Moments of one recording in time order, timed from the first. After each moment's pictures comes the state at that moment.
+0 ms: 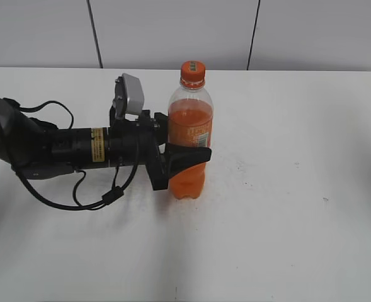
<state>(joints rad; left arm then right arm) -0.37 2.19 -0.99 1.09 -1.19 -0.50 -0.01 1.11 -1.12 0.19 1.18 -0.09</state>
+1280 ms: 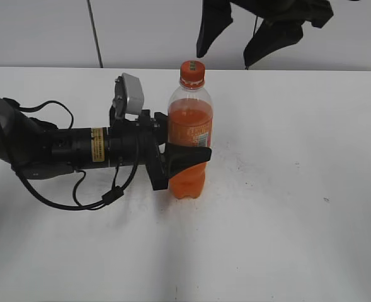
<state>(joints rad) -0.37 2.19 -0.99 1.09 -1.19 -0.50 0.58 1.73 -1.70 0.13 1.17 0.40</state>
